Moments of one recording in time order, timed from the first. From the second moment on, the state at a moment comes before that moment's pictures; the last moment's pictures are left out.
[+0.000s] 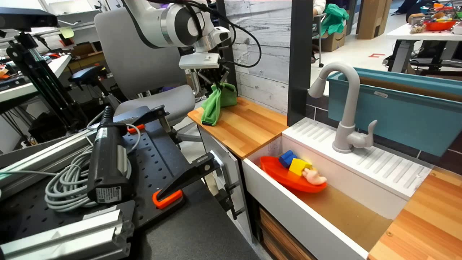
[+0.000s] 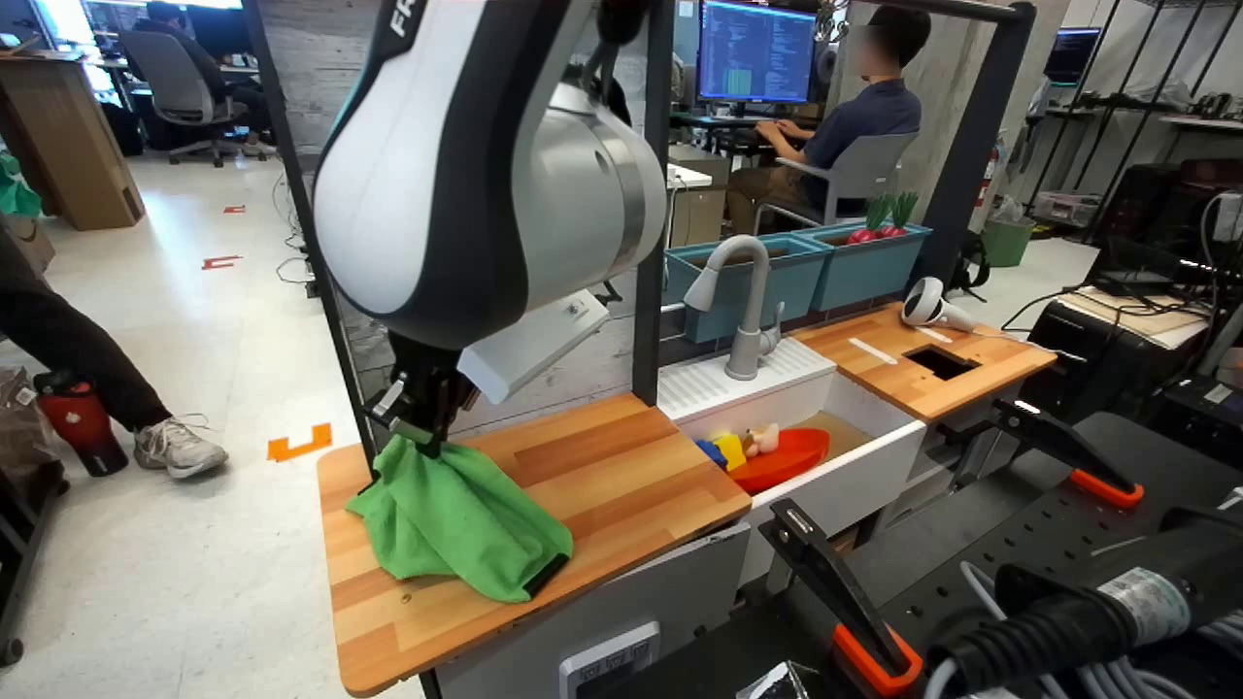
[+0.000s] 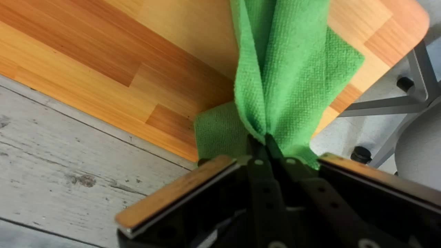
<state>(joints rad) 0.33 0.90 0.13 -1.81 -0.15 2.97 -0.14</state>
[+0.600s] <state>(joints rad) 0.33 1.03 0.13 -1.65 -0.15 2.87 -0.16</state>
